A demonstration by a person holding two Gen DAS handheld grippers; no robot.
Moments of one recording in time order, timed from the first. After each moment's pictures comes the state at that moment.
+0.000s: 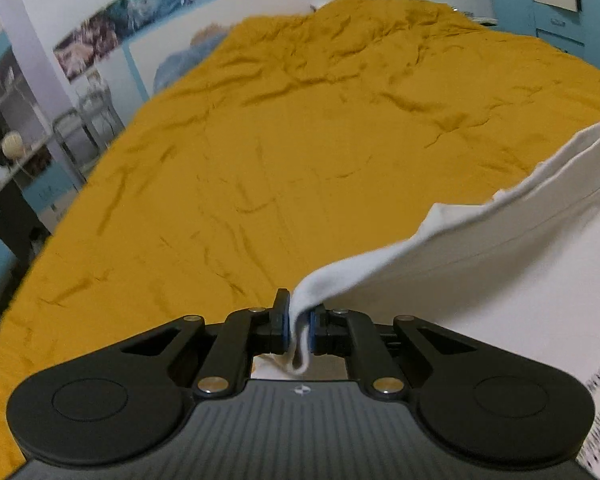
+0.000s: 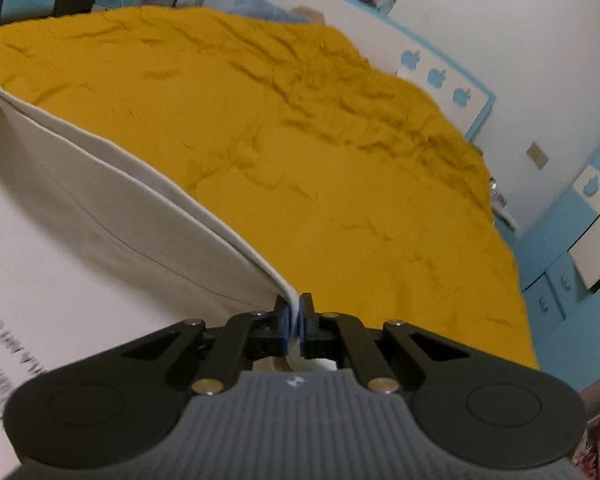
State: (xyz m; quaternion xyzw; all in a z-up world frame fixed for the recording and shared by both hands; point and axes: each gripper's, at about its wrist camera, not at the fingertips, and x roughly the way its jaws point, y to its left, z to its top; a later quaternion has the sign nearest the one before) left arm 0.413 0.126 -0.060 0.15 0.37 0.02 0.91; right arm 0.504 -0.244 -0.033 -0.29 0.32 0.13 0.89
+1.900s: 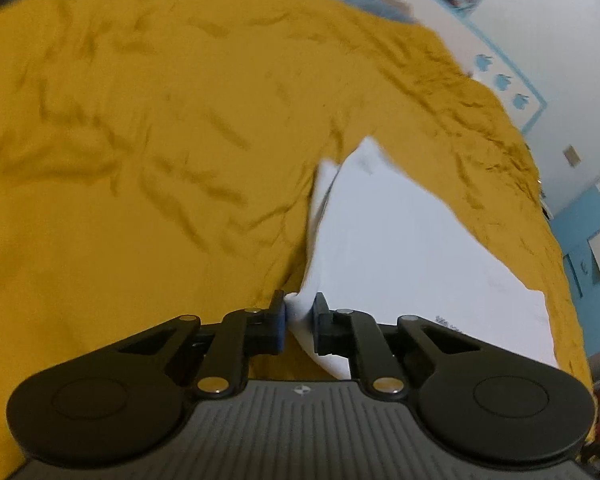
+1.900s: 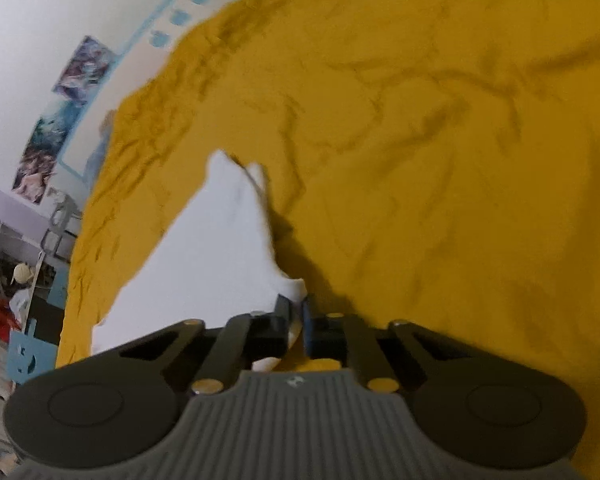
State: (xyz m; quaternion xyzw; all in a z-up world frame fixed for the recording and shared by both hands) left arm 0.241 0.217 -0.041 -0.29 0.38 0.10 0.87; right arm 0.297 -0.412 -0.056 0.35 0.40 0.00 0.85
